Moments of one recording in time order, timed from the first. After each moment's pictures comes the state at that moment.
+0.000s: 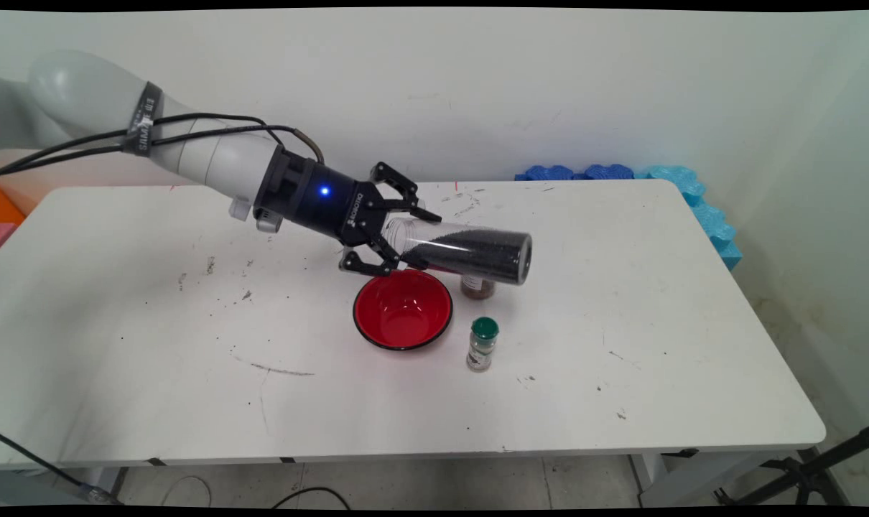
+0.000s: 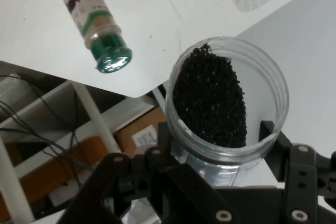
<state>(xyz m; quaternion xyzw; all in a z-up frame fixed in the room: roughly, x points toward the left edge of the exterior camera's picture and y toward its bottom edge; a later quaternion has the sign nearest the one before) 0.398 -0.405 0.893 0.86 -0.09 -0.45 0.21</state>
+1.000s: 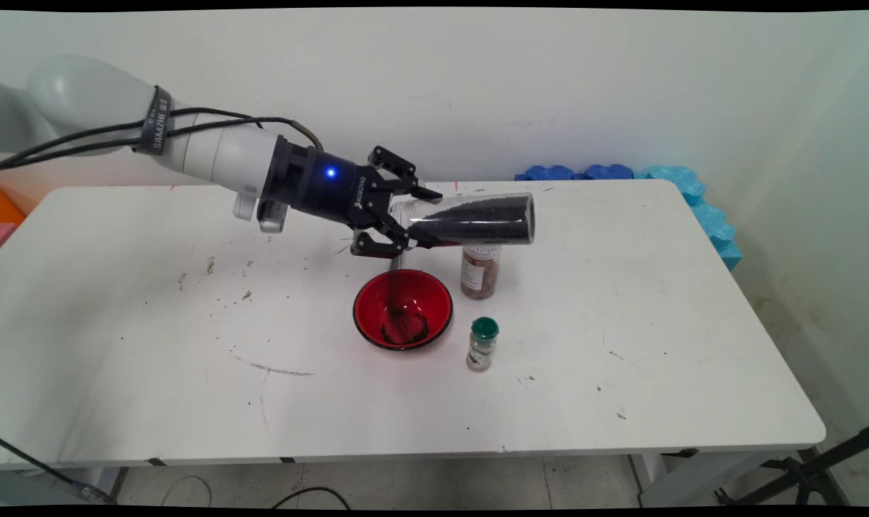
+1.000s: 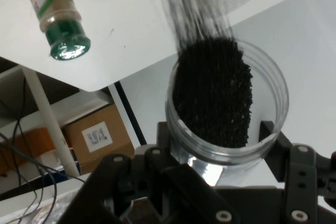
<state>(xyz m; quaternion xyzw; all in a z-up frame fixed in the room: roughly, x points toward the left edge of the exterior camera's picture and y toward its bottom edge) 0.398 -0.408 0.895 0.86 0.00 -0.47 0.22</state>
